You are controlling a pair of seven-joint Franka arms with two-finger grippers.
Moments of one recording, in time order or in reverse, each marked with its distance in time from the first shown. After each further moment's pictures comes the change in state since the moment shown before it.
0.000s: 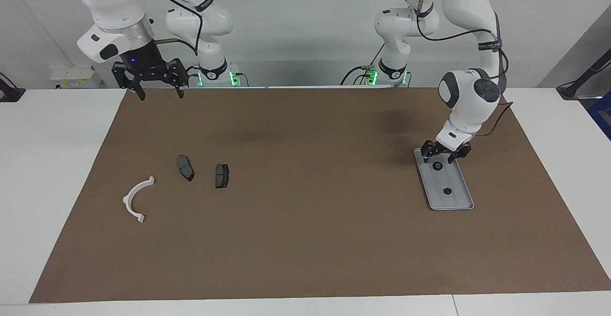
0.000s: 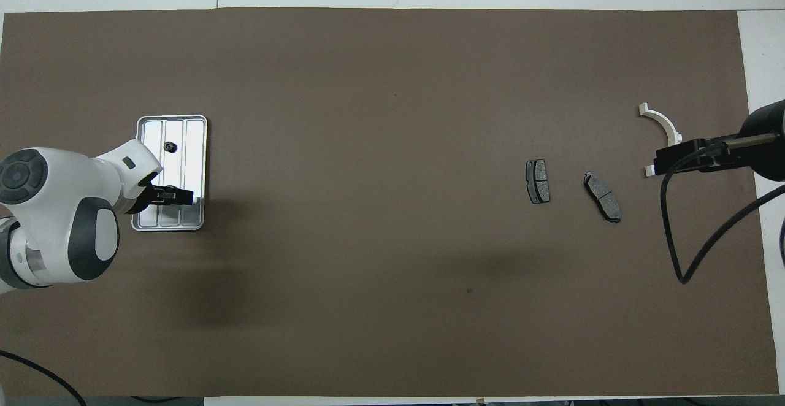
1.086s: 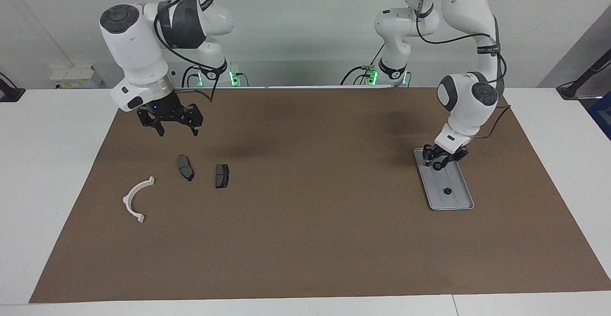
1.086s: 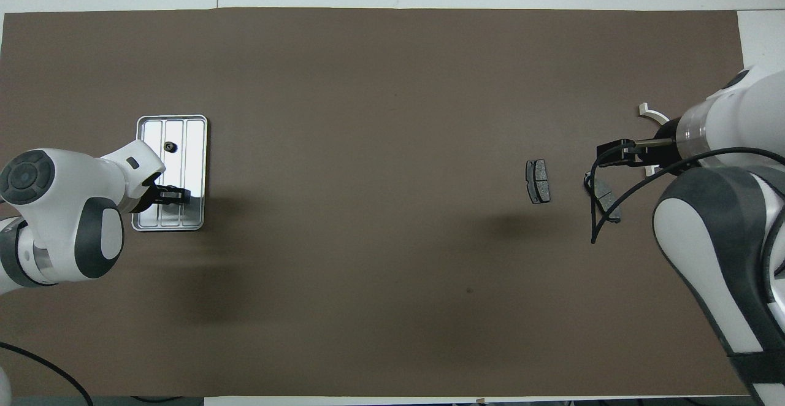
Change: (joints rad) left arm 0.000 0.021 0.003 0.001 0.001 0.030 0.000; right arm 0.002 0.049 0.004 -0.291 0.002 0.375 0.098
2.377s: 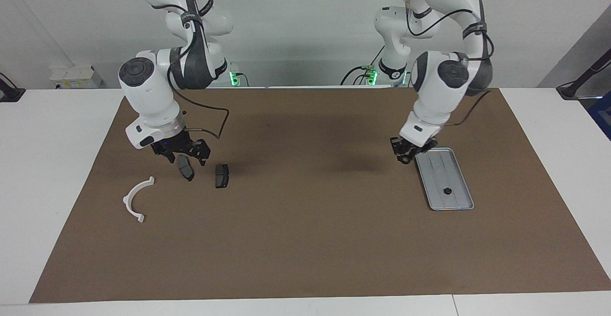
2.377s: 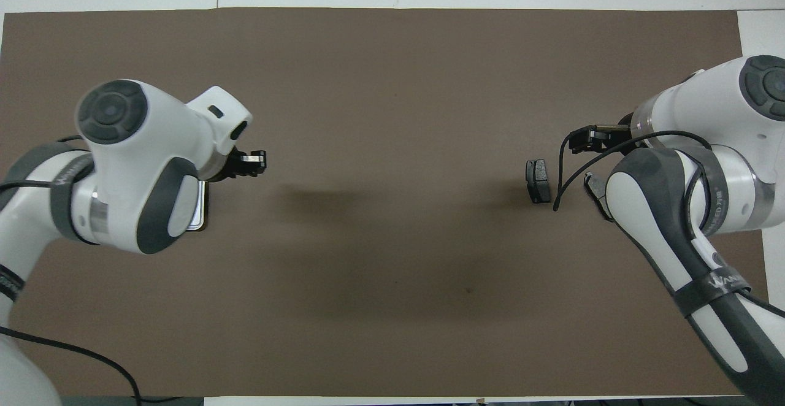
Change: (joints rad) left arm -0.340 -0.006 -0.032 0.324 -0.001 -0.360 -0.509; right arm 0.000 0.146 0.000 -0.013 0.000 0.151 0.106
